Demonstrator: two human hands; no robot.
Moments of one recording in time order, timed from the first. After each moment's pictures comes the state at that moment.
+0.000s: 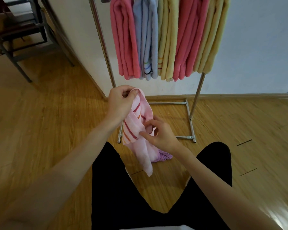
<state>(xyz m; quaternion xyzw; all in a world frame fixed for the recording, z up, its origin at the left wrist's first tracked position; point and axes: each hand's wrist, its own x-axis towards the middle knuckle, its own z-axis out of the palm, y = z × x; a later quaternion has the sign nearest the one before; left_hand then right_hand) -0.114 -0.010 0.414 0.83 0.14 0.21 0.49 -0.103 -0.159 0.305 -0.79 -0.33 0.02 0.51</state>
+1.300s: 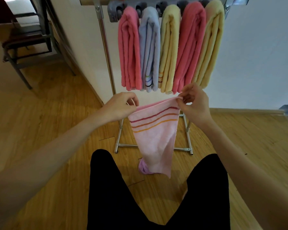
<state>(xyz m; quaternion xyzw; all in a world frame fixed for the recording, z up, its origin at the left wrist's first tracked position) -0.109 0.025 0.444 0.95 -0.01 0.01 0.31 -0.034 -0.213 0.406 -0.80 -0.23 -0.16 0.54</state>
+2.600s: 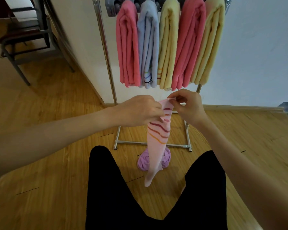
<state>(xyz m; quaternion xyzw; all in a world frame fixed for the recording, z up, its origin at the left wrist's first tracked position) -0.101 -0.019 0.438 0.89 -0.43 0.14 0.01 -0.041 -0.210 0.401 -0.83 -0.28 -0.13 0.46</state>
